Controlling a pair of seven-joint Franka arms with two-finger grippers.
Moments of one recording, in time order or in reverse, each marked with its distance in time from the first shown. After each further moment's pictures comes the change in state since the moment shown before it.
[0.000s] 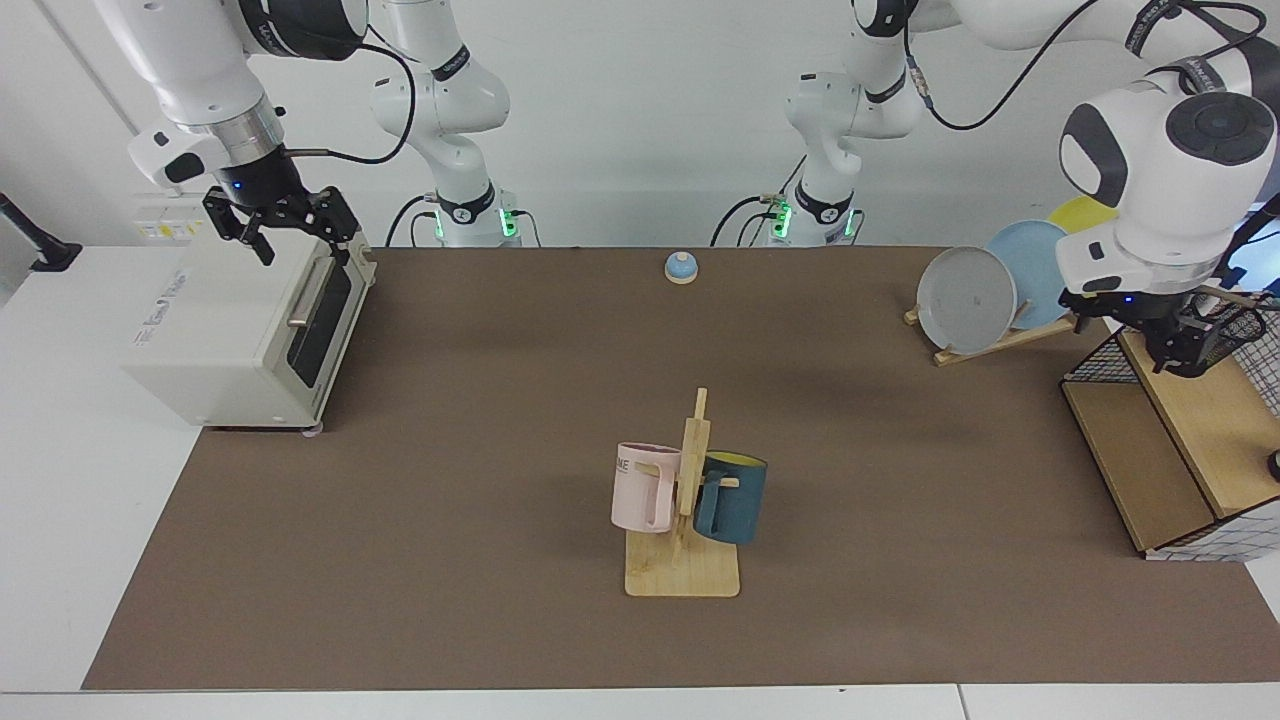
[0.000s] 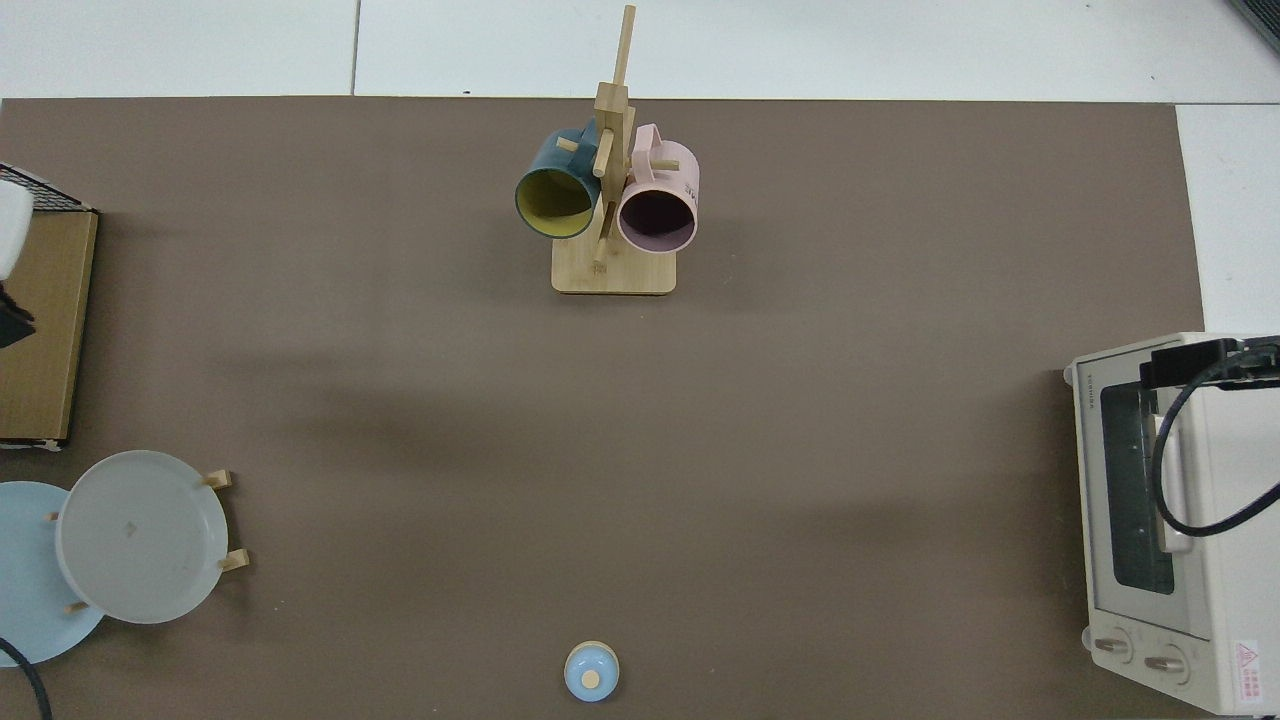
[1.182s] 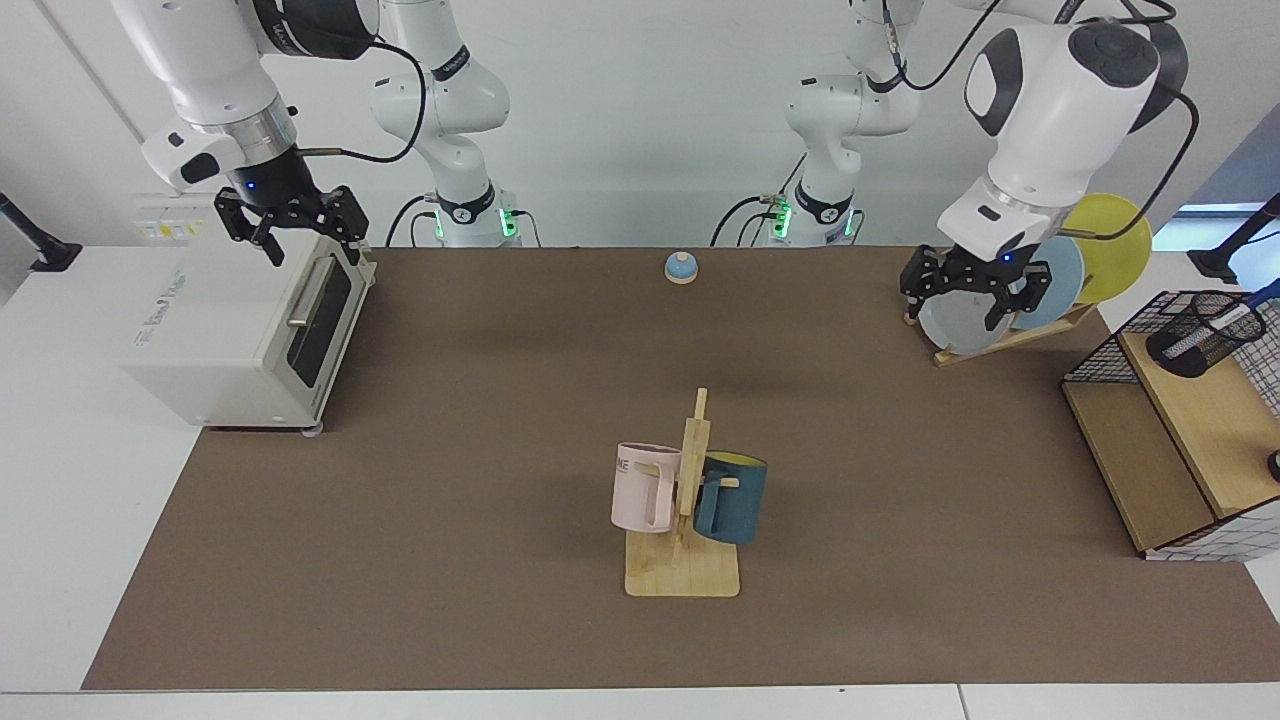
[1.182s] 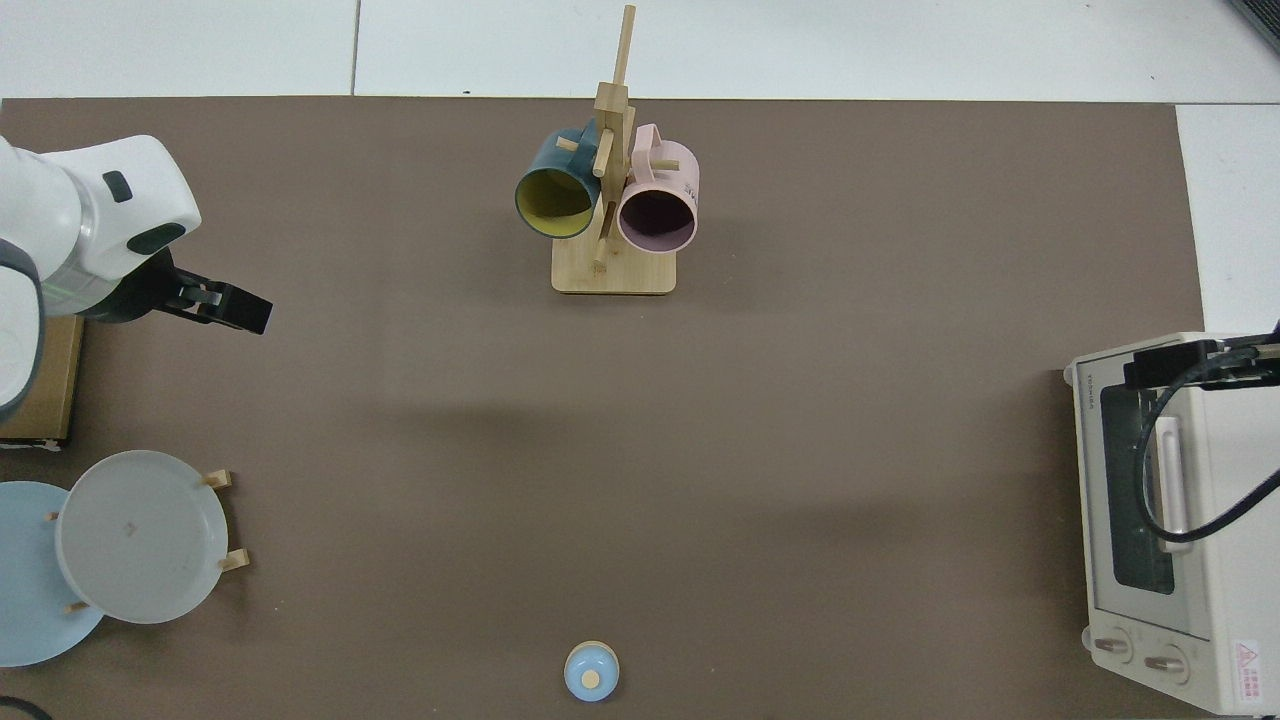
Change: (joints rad) left arm 0.177 -0.189 -0.415 -0.128 -0.248 -0.050 -0.842; right arm 0.002 0.000 0.023 0.000 0.000 0.000 0.000
